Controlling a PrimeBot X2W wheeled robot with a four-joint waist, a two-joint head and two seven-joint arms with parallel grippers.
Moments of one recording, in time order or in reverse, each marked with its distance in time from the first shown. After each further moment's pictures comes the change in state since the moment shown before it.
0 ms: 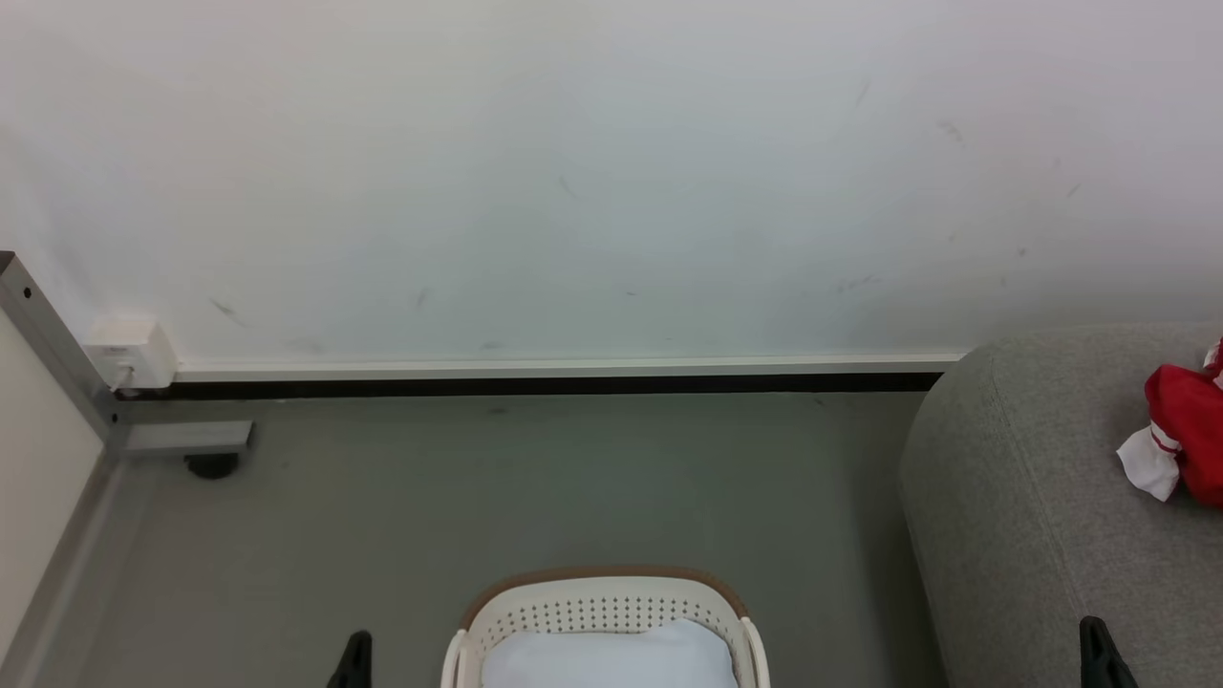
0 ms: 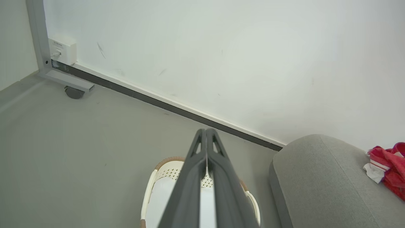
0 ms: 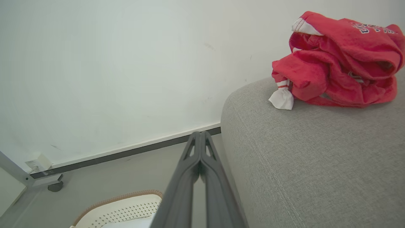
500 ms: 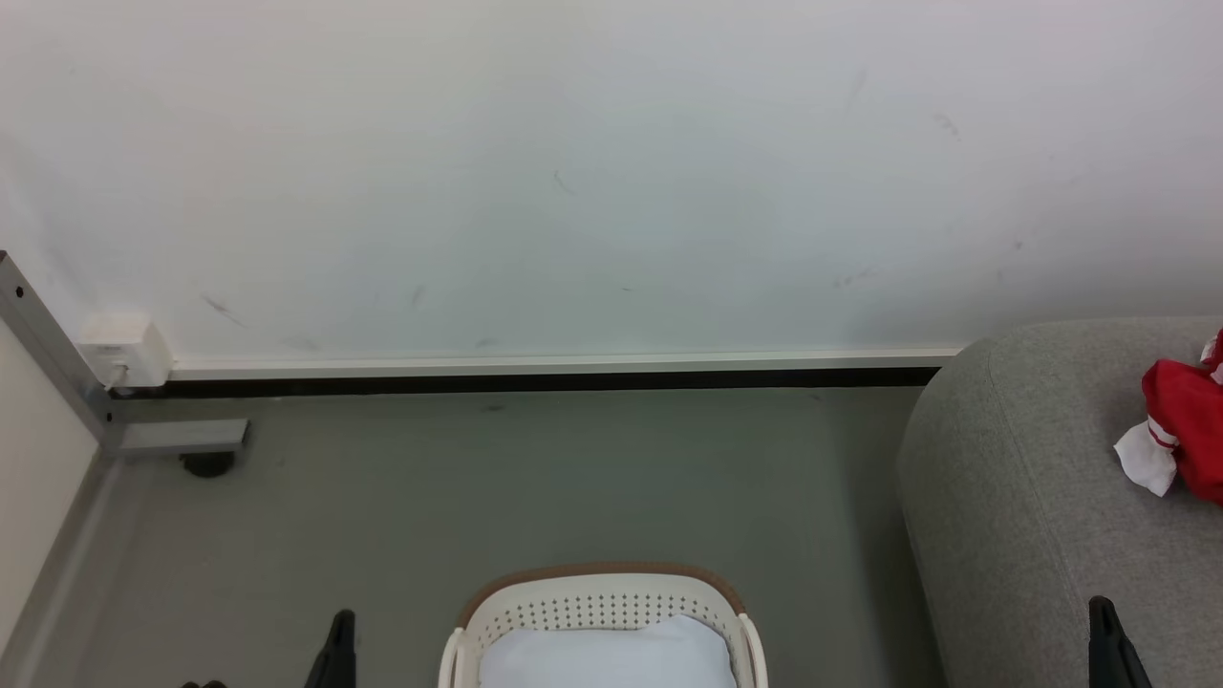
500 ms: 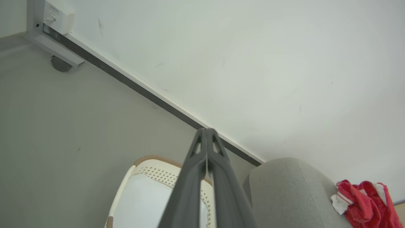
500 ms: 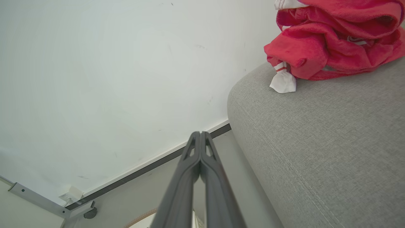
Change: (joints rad) left arm -0.036 -0.002 0.031 -0.002 -0.232 -0.005 0.062; right arm -0.034 -0.001 0.000 -0.004 0.249 0.000 0.062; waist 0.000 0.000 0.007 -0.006
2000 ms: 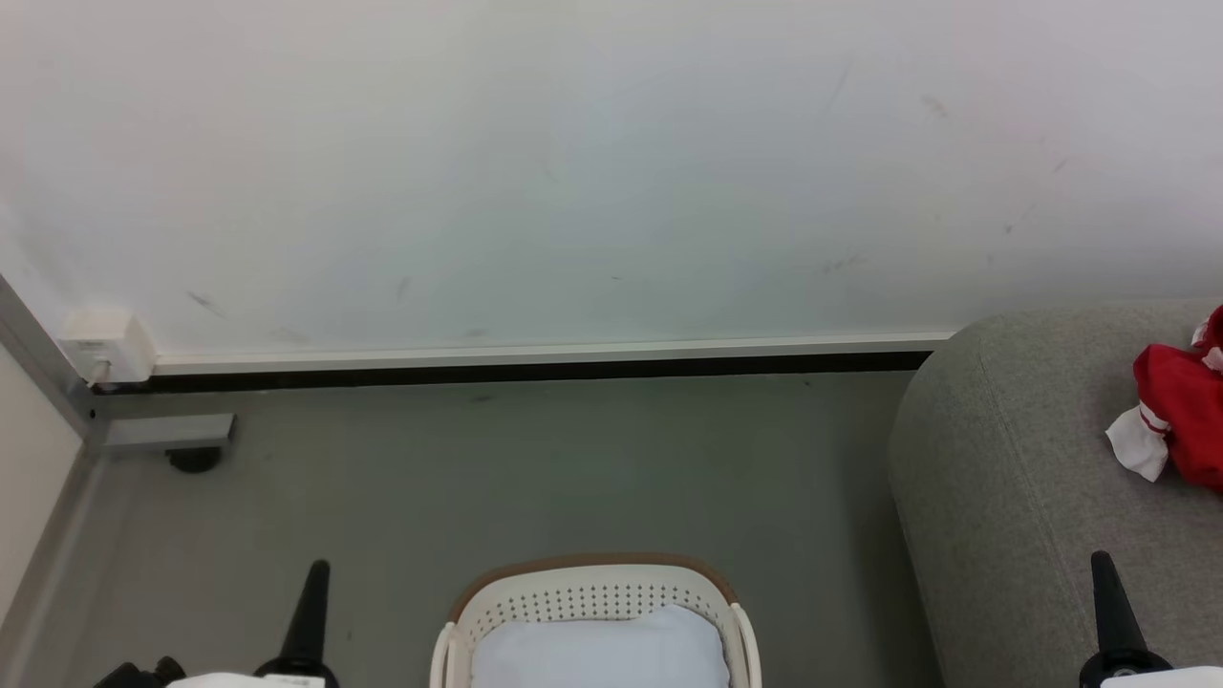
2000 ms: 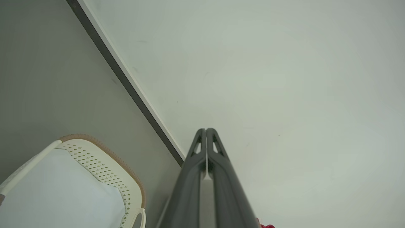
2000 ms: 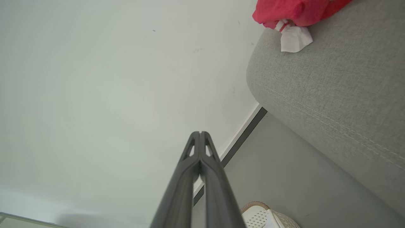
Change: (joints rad) left arm -0.082 -0.004 0.072 -0.005 -0.513 -0.010 0.141; right arm -0.088 -0.004 -0.006 -0.006 0.551 0.000 0.143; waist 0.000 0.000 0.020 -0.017
